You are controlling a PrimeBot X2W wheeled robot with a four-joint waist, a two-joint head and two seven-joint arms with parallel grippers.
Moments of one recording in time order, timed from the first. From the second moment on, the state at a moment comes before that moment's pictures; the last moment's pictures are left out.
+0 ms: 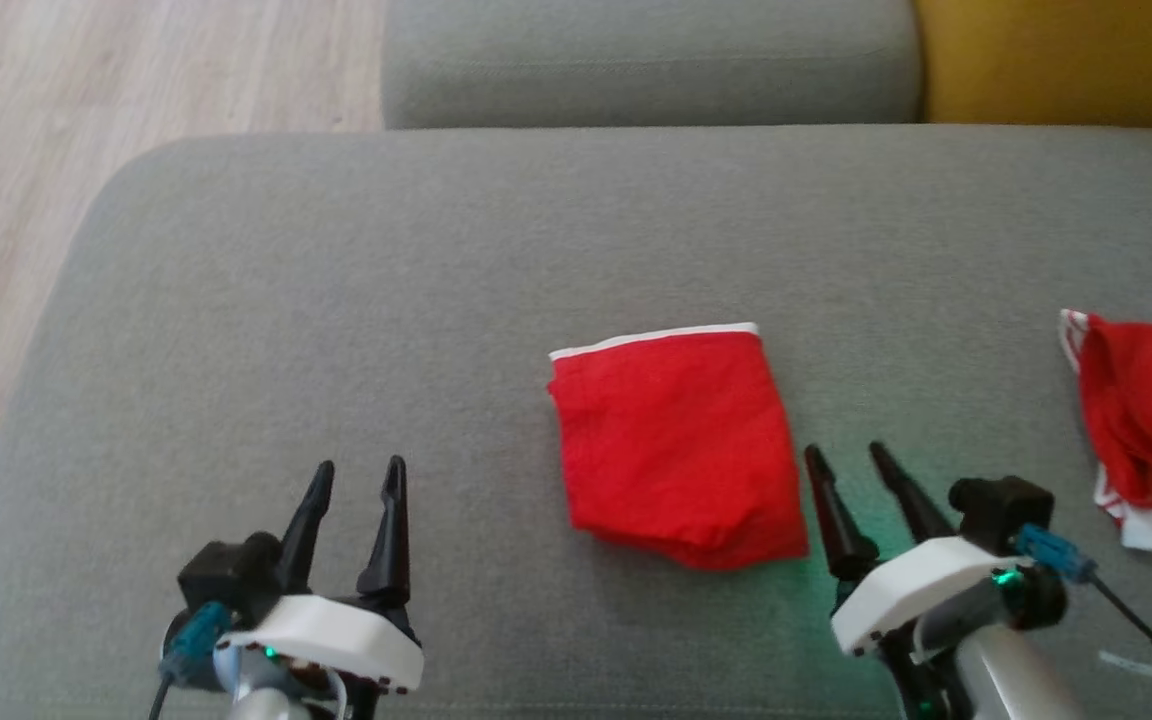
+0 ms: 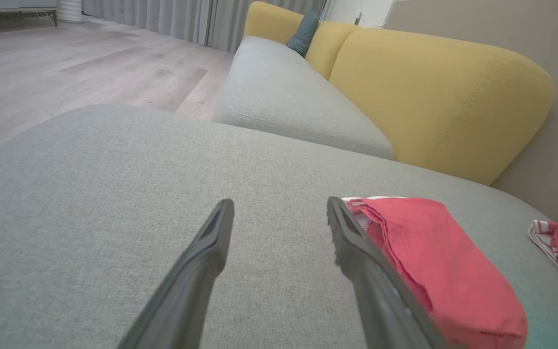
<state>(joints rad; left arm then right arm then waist) 0.01 0.05 -0.24 0.23 -0.34 0.01 -0.25 -0.11 -0.05 0.17 0.42 0.30 0.13 -0.09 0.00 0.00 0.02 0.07</state>
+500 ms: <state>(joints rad) -0.03 0.05 -0.26 0.24 -0.33 0.00 -0.25 -0.28 -0.05 0.25 0.71 0.46 0.13 -0.07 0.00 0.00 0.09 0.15</state>
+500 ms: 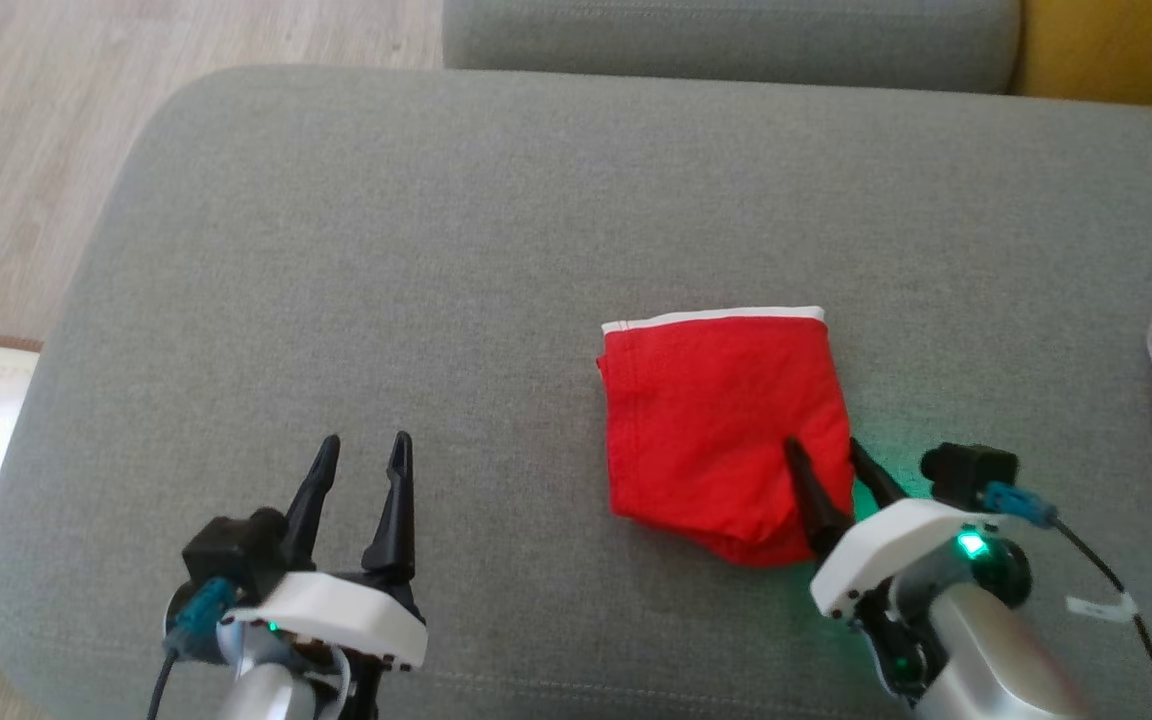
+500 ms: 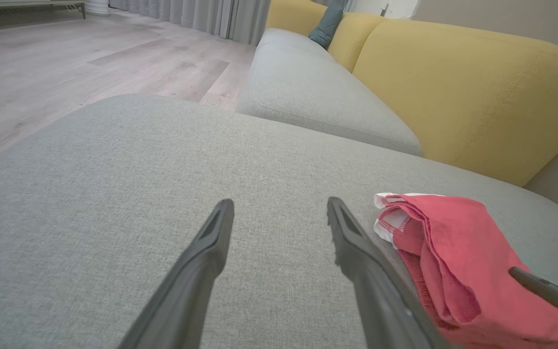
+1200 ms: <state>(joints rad) -0.07 0.05 -0.28 0.25 -0.32 -0.01 -0.25 -0.48 -0.17 0.41 0.89 0.21 0.13 -0.21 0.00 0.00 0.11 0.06</state>
